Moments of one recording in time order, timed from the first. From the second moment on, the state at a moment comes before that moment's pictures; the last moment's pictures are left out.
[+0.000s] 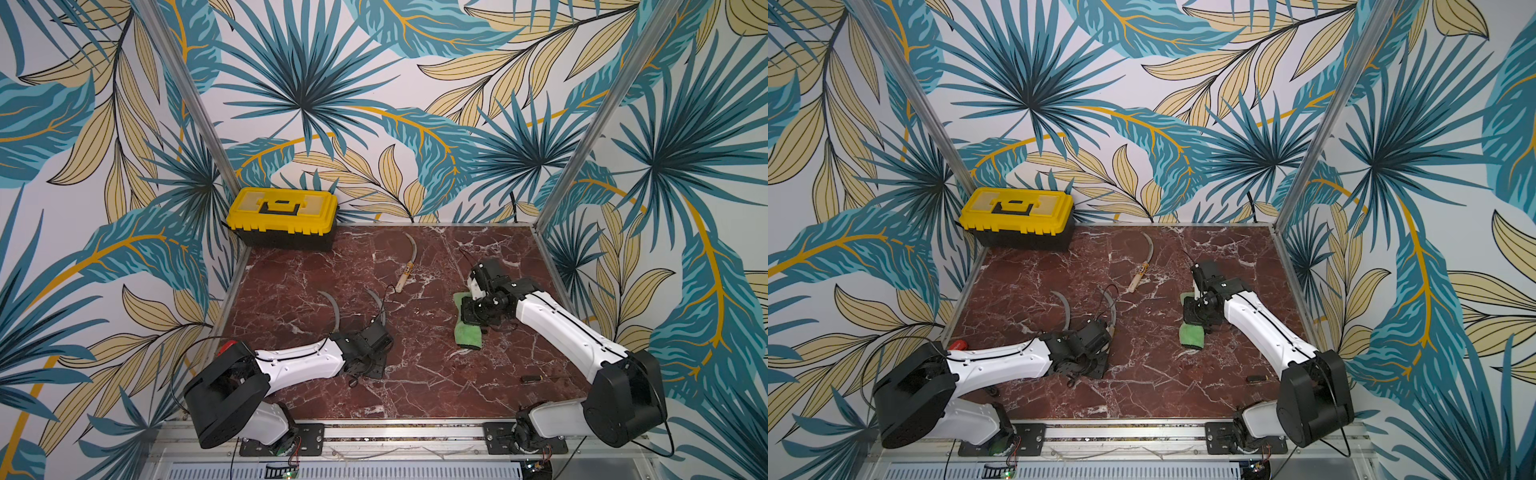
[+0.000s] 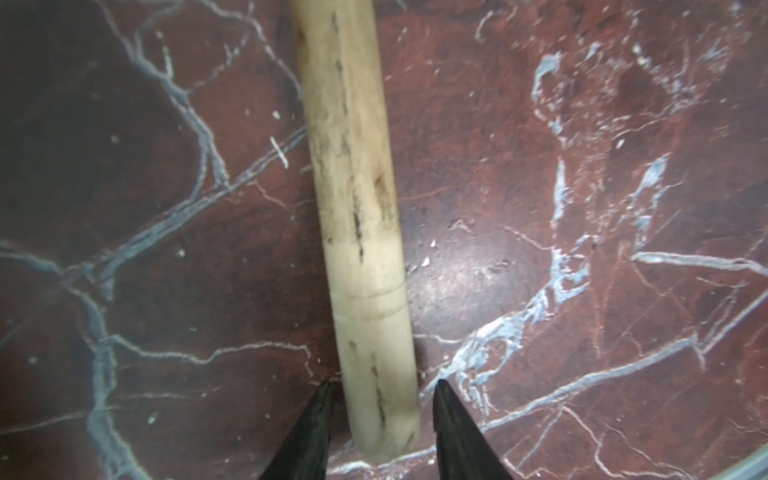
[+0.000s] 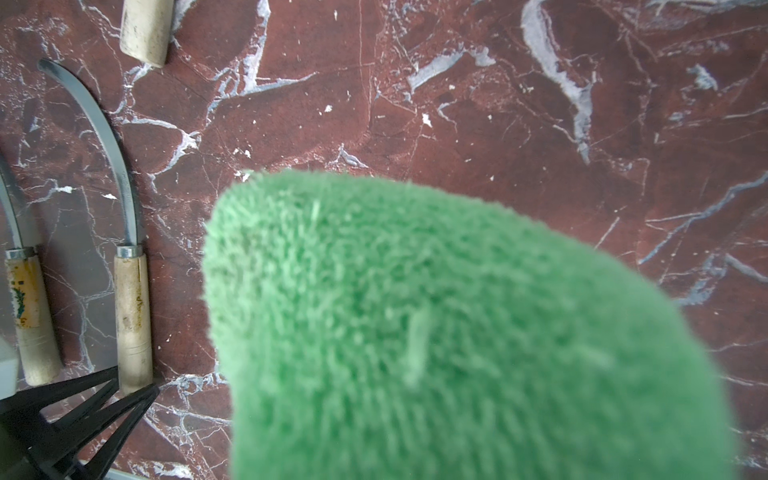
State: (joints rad) left arm -0.91 1.44 0.68 -0.45 -0.02 -0.68; right arm 0.33 1.40 1.06 -0.88 -0.09 0.42
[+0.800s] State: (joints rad) left arm -0.91 1.42 0.69 -0.42 -0.05 -0.68; right arm 0.33 1.38 1.06 -0.89 -0.09 0.42
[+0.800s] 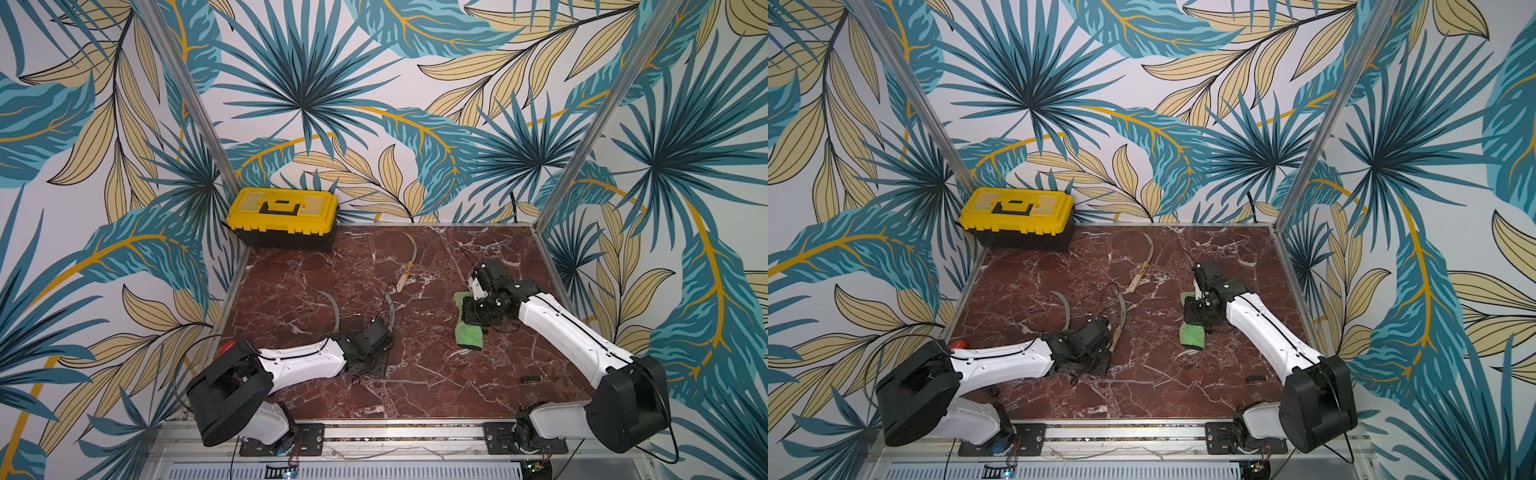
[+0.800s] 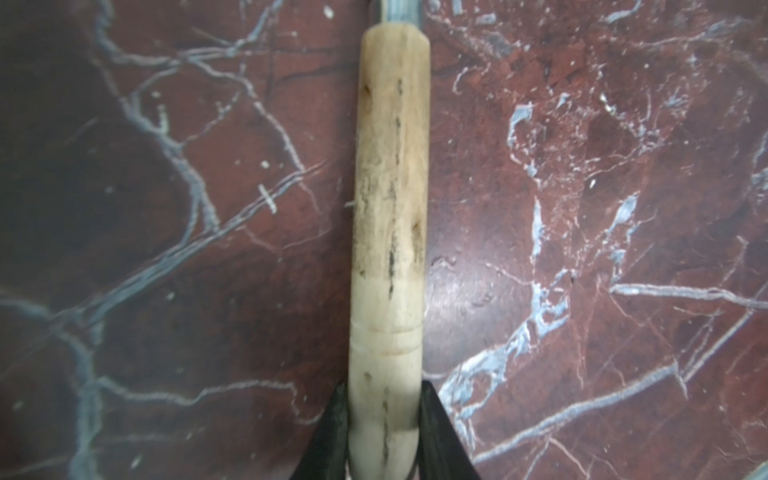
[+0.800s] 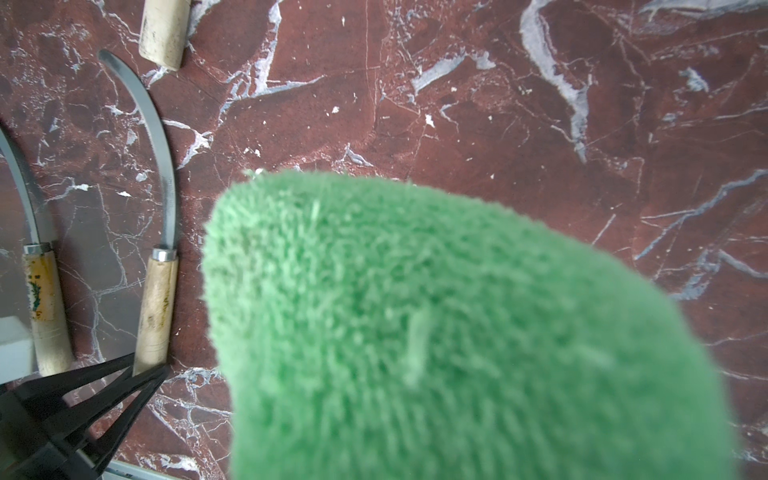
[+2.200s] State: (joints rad) left arm -0.97 1.99 1.32 -0.35 0.17 0.04; right arm 0.23 1.22 1.06 -1.09 0.08 0.43
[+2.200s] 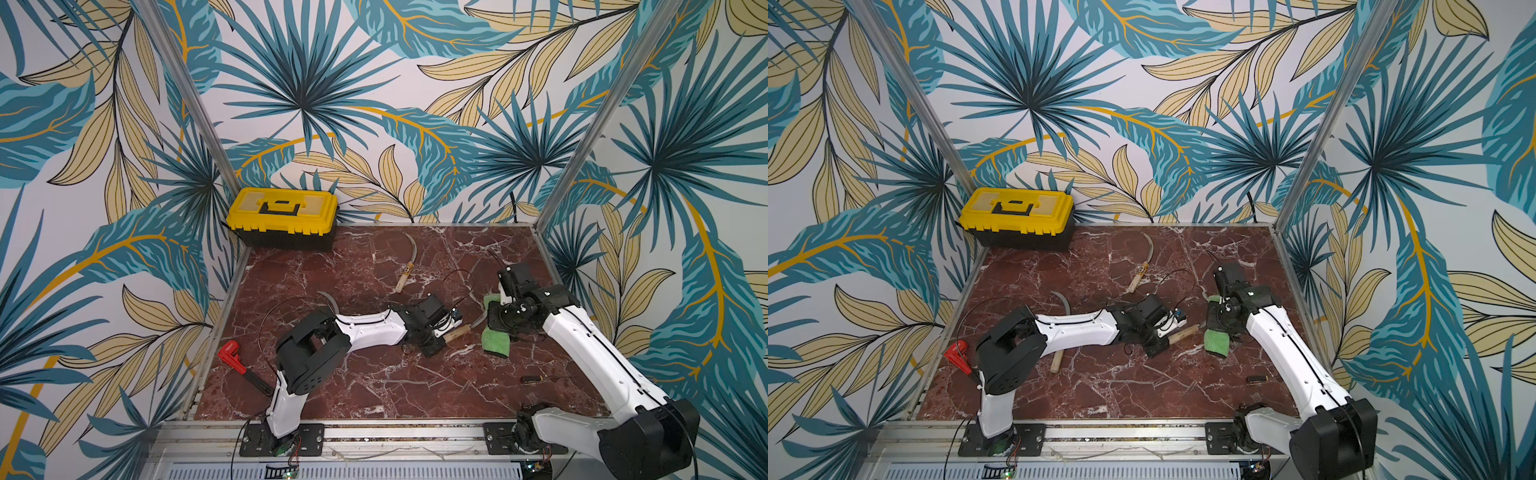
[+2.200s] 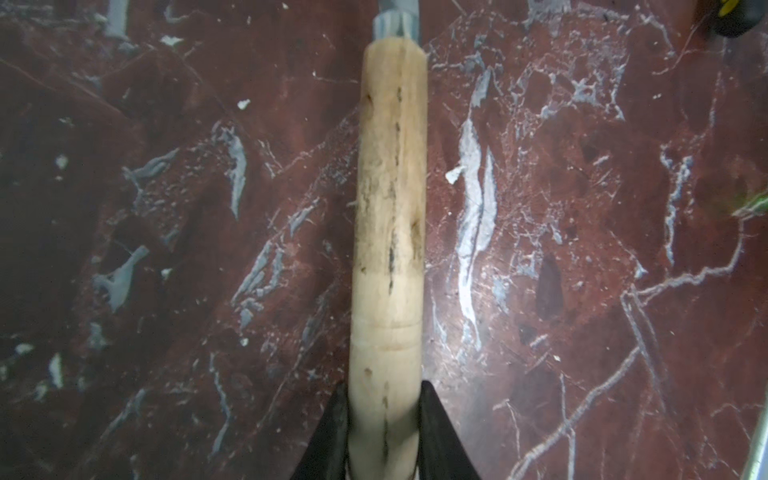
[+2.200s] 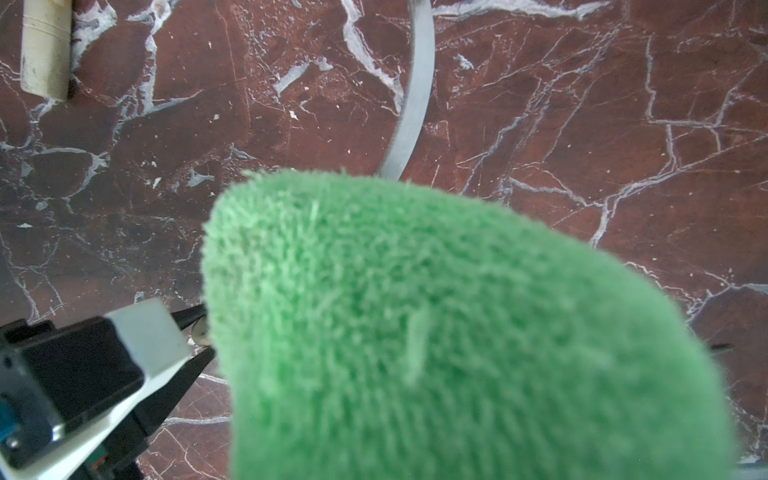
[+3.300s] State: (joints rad) left arm -0.95 2.09 1.38 -0.24 0.23 0.05; right arm 0.22 1.20 1.01 -1.08 0.08 0.45
